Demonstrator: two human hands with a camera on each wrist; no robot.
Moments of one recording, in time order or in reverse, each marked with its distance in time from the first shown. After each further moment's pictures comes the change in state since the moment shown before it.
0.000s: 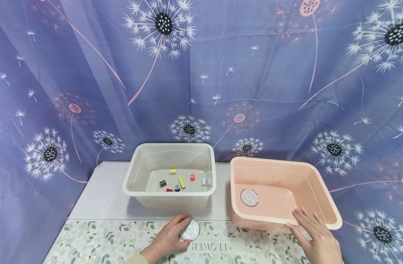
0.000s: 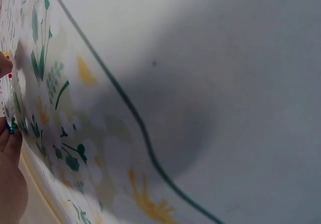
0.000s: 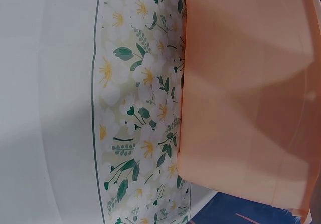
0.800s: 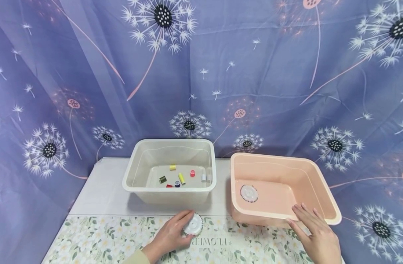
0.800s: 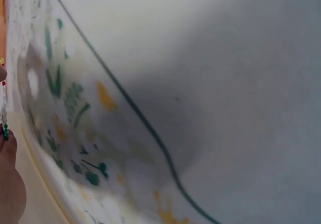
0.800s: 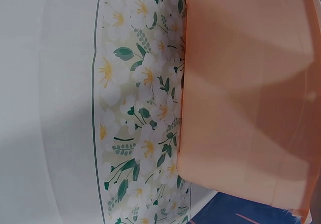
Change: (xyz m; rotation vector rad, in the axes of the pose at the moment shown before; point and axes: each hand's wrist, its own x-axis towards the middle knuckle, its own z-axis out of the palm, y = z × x) left_hand -0.004 0.012 0.000 0.047 0.150 0.118; right_hand 0.000 -0.001 -0.002 -0.012 -0.014 0.014
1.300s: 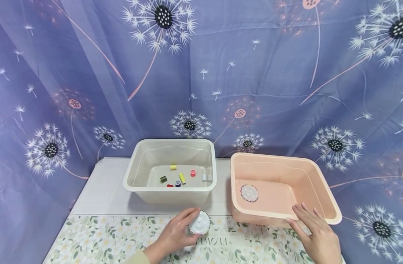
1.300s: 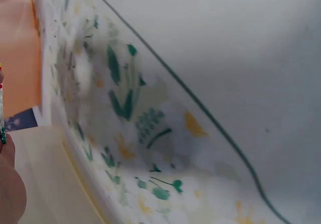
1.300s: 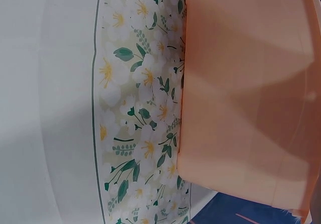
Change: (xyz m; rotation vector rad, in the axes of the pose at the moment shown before) left_hand 0.007 0.025 -0.015 -0.058 0.167 0.130; right_hand 0.000 0.001 0.001 0.005 0.014 -0.015
